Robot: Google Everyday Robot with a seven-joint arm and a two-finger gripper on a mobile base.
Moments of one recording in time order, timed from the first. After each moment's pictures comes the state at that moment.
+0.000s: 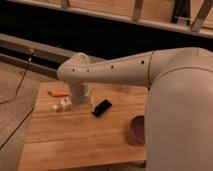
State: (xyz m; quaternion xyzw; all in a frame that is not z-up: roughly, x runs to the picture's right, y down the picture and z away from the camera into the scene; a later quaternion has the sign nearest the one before) arm -0.107 0.104 0.703 -0.26 0.23 0.64 0.68
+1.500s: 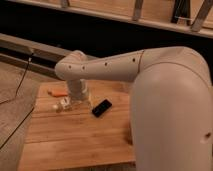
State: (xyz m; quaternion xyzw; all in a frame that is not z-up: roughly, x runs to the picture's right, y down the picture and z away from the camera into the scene) arm -0.123 0.089 0.730 -0.25 0.26 0.67 0.65
